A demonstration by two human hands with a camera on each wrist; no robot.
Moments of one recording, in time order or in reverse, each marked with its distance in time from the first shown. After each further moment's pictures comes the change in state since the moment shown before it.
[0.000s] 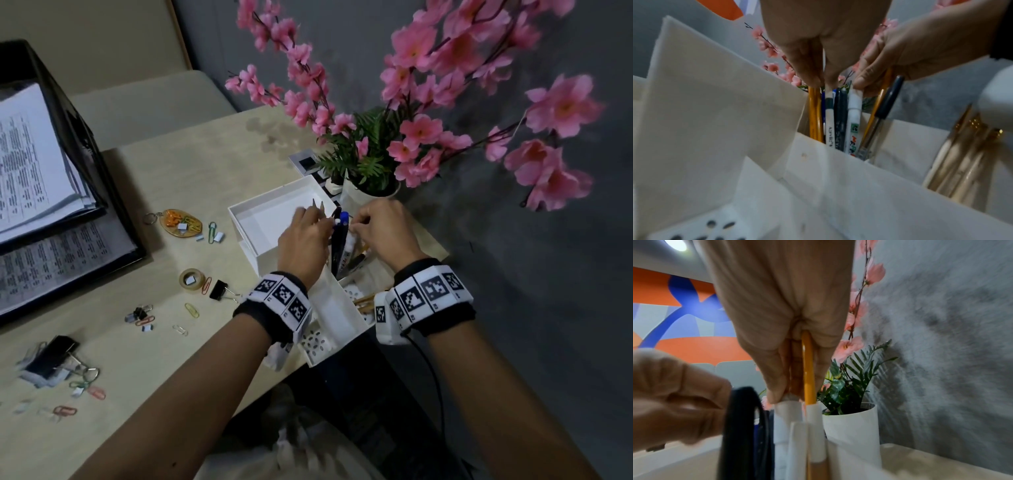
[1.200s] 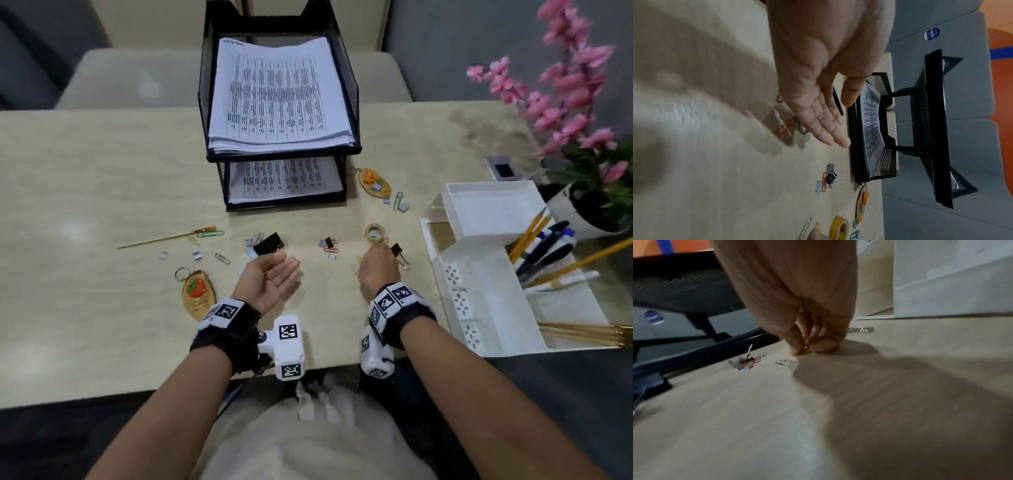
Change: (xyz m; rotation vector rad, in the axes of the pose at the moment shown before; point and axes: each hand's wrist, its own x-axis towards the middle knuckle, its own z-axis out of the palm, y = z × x) left_hand -0.230 -0.203 -0.158 -1.732 0.520 -1.413; right_hand -0.085 -0.170 0.224 -0.094 -0.390 0.009
